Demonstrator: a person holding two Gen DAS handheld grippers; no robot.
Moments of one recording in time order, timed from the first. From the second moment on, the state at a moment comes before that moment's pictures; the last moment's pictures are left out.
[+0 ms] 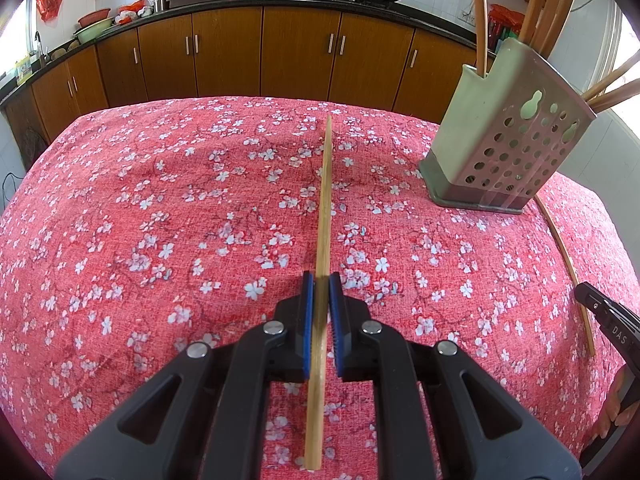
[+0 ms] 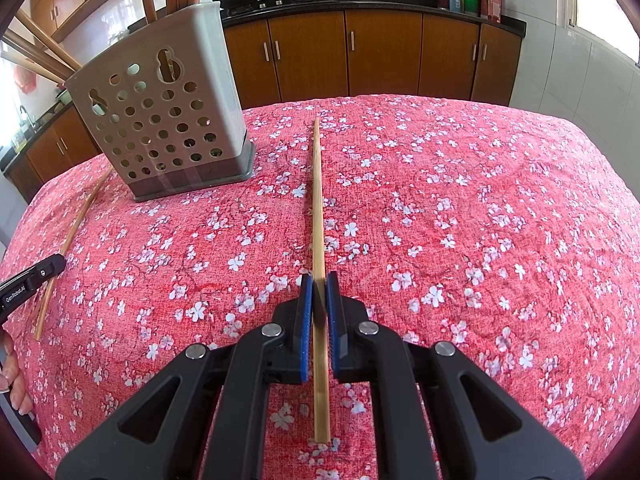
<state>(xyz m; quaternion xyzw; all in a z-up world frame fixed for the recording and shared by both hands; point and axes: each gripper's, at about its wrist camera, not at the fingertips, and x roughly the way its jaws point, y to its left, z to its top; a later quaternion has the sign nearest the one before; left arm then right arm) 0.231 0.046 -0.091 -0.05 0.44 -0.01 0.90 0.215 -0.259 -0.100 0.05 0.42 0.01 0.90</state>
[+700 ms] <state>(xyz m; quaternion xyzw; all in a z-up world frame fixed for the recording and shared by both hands) 0.177 0.039 -0.035 0.01 0.38 -0.04 0.92 0.166 -0.267 -0.049 0.04 0.34 0.02 0.94</state>
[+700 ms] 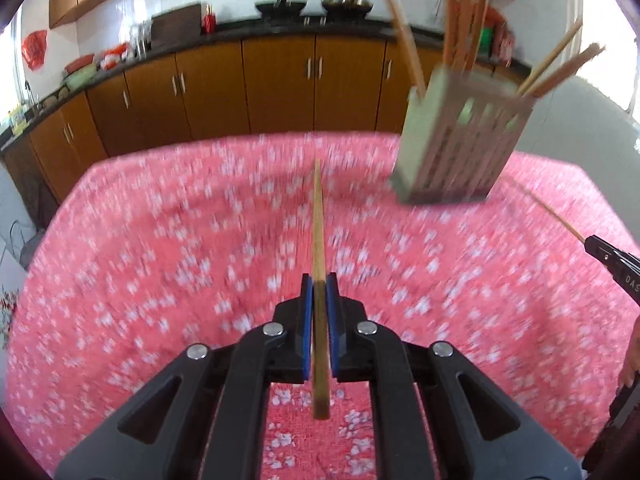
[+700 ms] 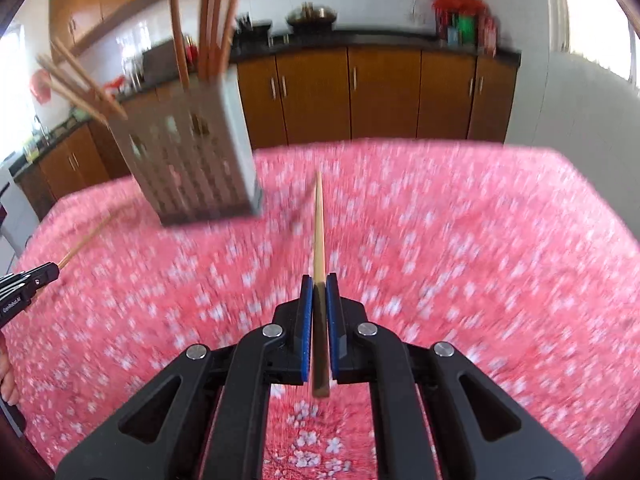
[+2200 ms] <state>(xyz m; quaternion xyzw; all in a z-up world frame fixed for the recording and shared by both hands) 0.197 -0.017 0.193 -0.09 0.11 -0.09 0.99 0.177 -0.232 0.162 0.09 0.04 0.10 0.99</state>
